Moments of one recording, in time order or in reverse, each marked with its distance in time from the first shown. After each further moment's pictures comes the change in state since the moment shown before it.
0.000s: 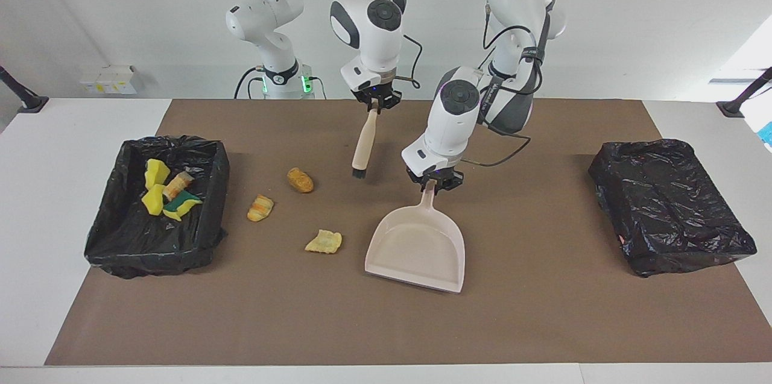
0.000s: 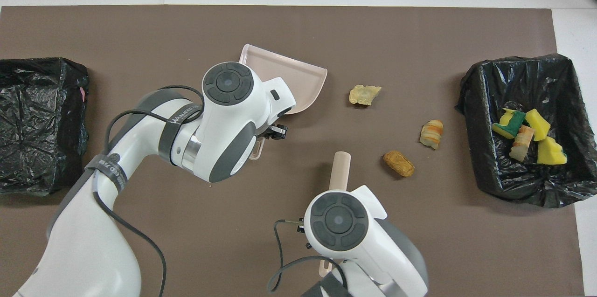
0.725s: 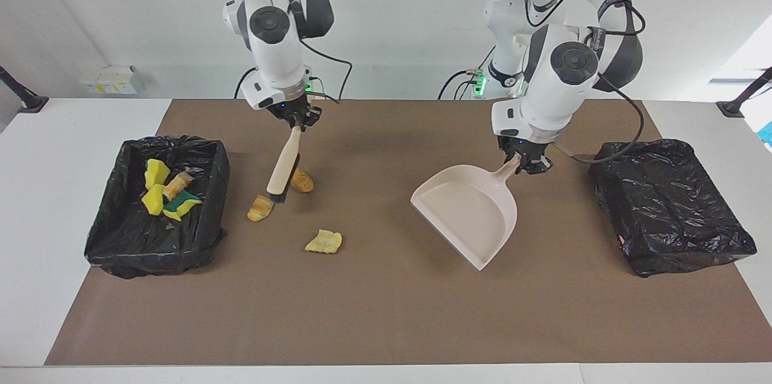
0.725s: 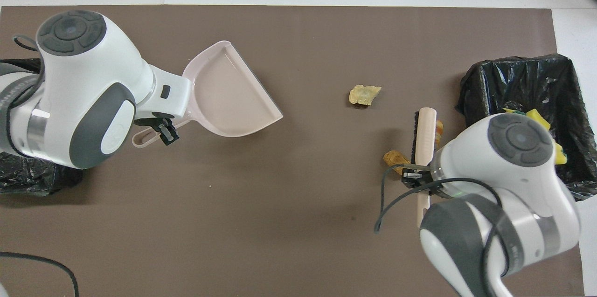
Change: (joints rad) left arm 0.239 -0.178 0.012 0.004 0.069 -0.307 0.894; right arm -0.457 -0.070 -0.006 -0.017 -0.072 -0.031 -0.458
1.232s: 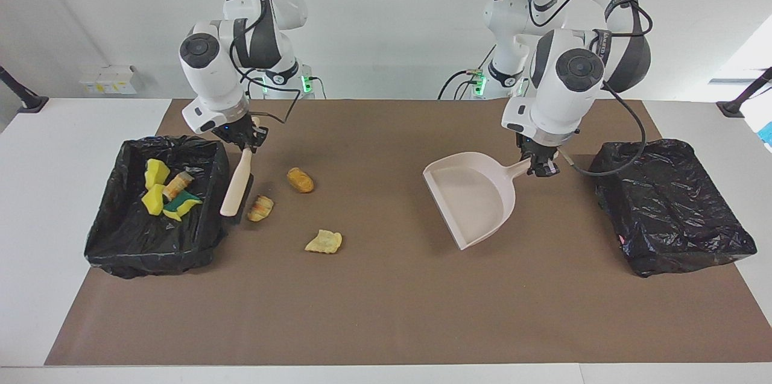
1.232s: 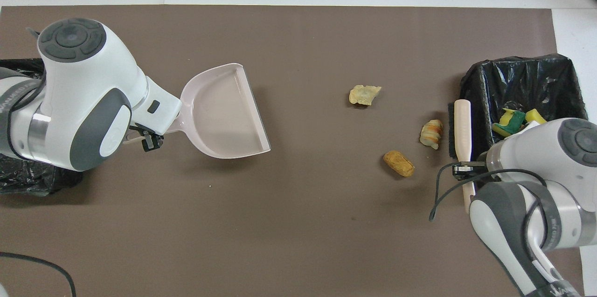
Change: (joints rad) left arm 0.012 -0.007 -0.005 -0.058 0.046 0.033 0.216; right arm -0.211 0.016 -0.003 -0.161 -0.056 0.243 -0.290
